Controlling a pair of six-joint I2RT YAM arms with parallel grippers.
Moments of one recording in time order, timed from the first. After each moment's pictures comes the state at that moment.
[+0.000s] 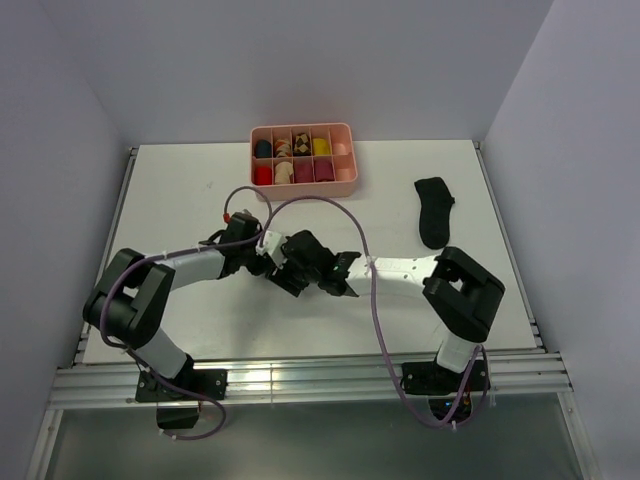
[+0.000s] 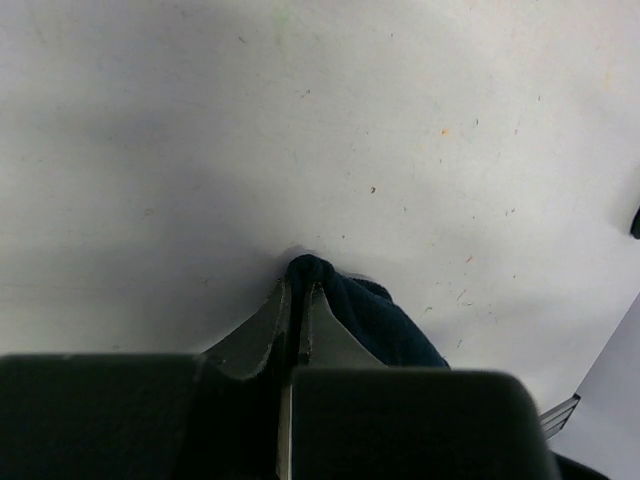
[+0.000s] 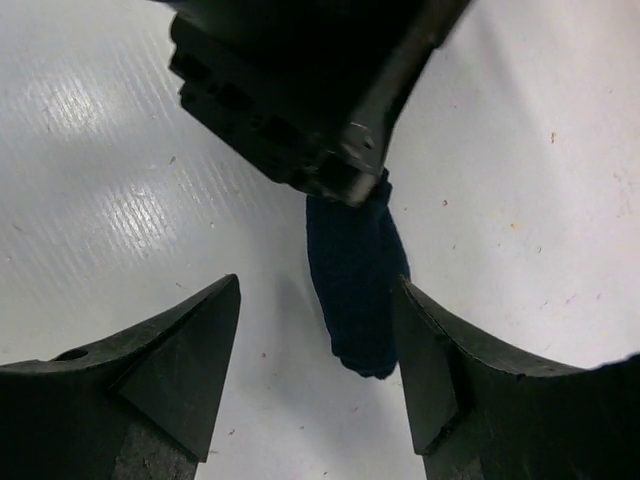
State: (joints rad) left arm -0.48 1.61 0.74 -0.01 0.11 -0.98; right arm 0.98 1.71 1.00 0.01 0.04 -0.18
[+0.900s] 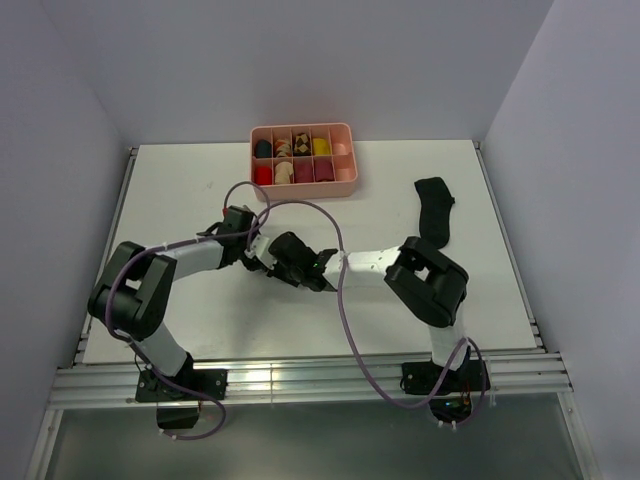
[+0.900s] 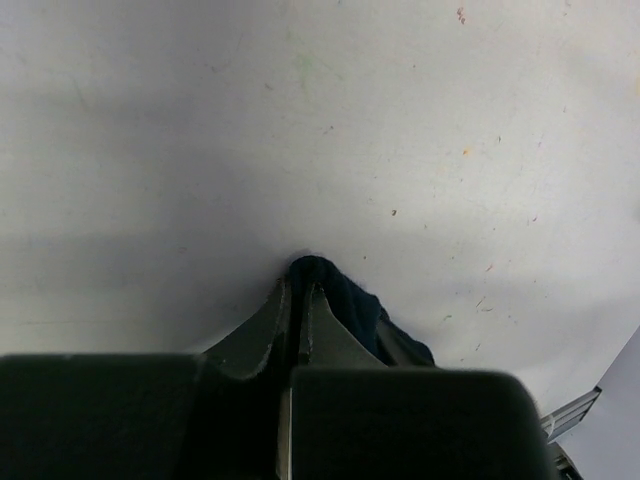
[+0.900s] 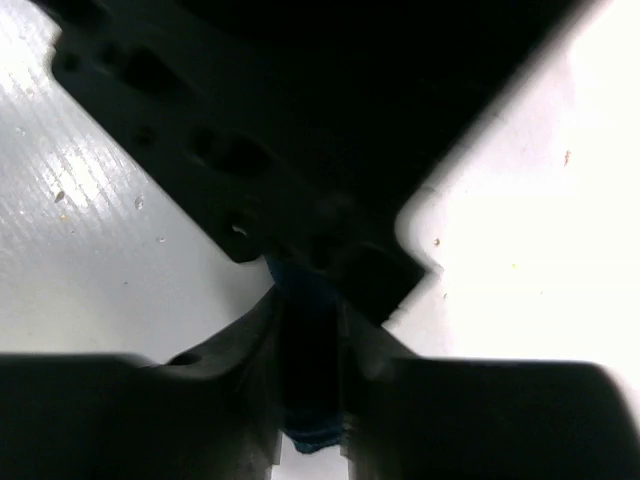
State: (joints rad) left arm -0.43 1.66 0.81 -0.08 0.16 -0.90; right arm 0.99 1.93 1.13 -0.01 0.15 -0.28
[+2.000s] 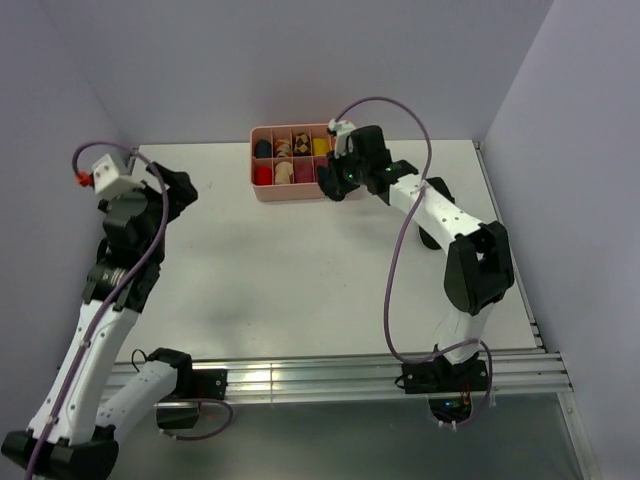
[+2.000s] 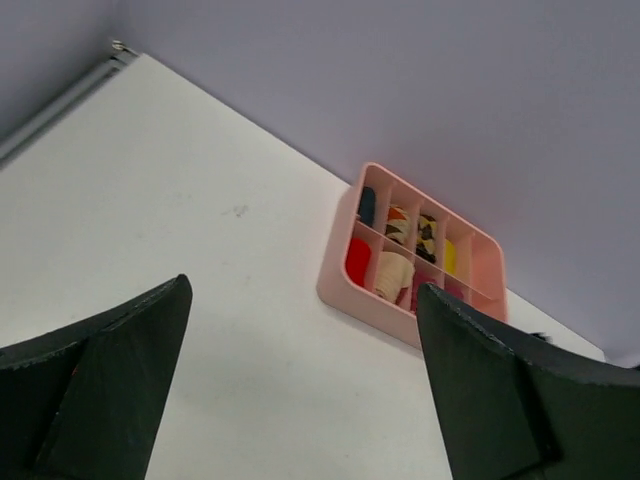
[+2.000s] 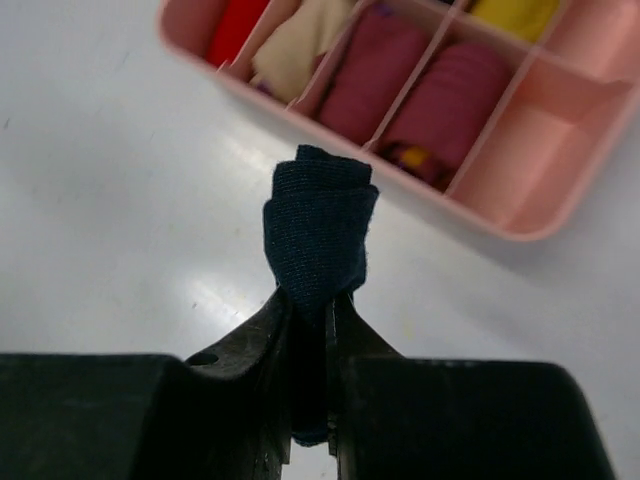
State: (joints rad) left arm -0.25 0.86 1.04 -0.32 -0.43 -0.60; right arm 0.46 1.80 1.52 -0.35 -0.24 0.02
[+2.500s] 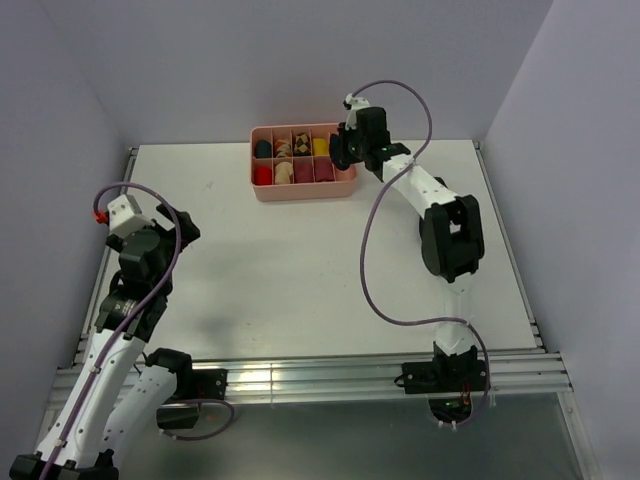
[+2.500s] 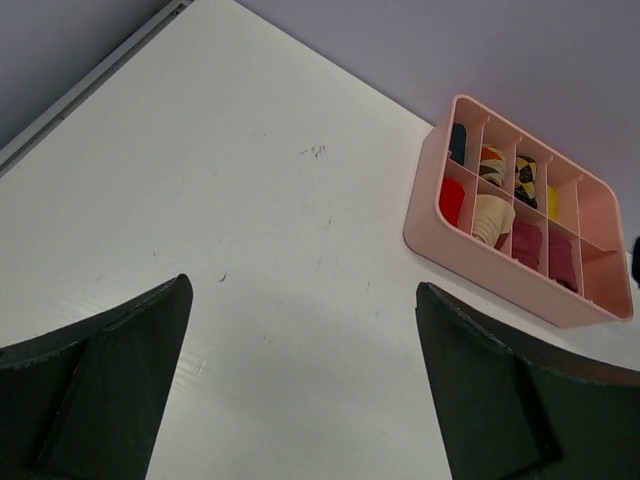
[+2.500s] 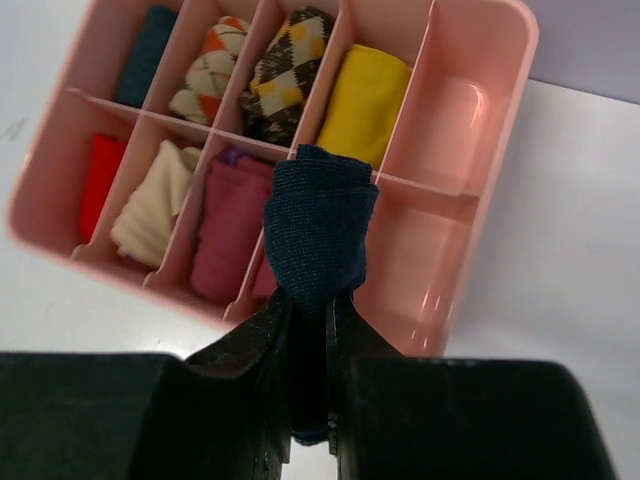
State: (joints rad) left arm -0.25 0.63 0.71 -0.31 -0.52 -0.54; right arm 0.34 2.05 1.77 -0.21 -0.13 0.14
